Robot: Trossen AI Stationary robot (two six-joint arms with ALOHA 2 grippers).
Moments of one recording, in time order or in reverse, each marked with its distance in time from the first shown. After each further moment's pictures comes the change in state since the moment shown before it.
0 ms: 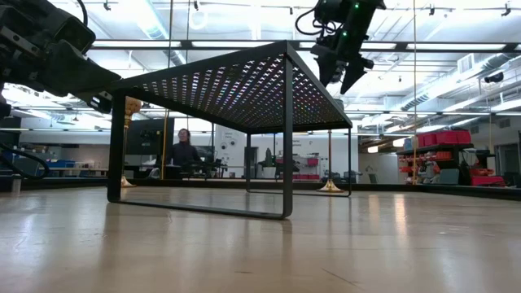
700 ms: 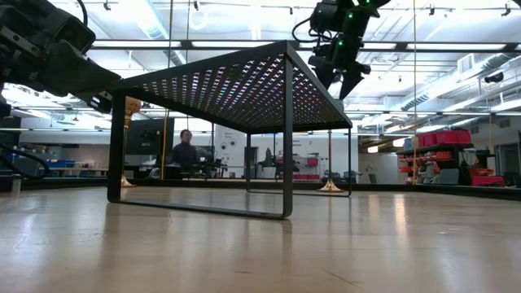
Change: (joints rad) left arm 0.000 0.000 0.000 0.000 0.000 0.000; right arm -0.024 0.047 0.000 0.021 0.033 -0.018
